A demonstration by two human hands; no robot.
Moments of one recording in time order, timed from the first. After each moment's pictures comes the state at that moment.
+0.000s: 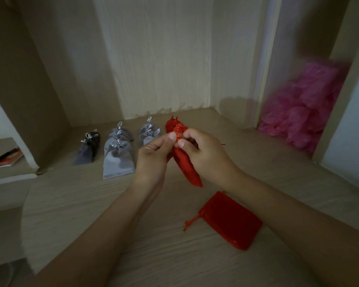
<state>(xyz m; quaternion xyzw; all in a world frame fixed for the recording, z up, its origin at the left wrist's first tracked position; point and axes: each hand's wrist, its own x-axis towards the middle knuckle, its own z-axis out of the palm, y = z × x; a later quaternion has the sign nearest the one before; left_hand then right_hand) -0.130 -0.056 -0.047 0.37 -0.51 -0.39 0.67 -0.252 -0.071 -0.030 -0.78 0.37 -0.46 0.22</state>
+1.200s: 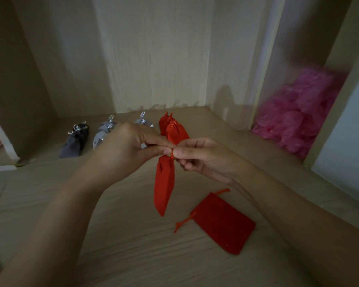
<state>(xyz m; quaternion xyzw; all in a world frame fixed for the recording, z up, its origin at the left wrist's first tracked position) -0.088 -0.021 0.007 0.41 -0.82 -0.07 0.39 -0.273 -0.075 -0.022 -0.66 0.24 -0.31 0.64</state>
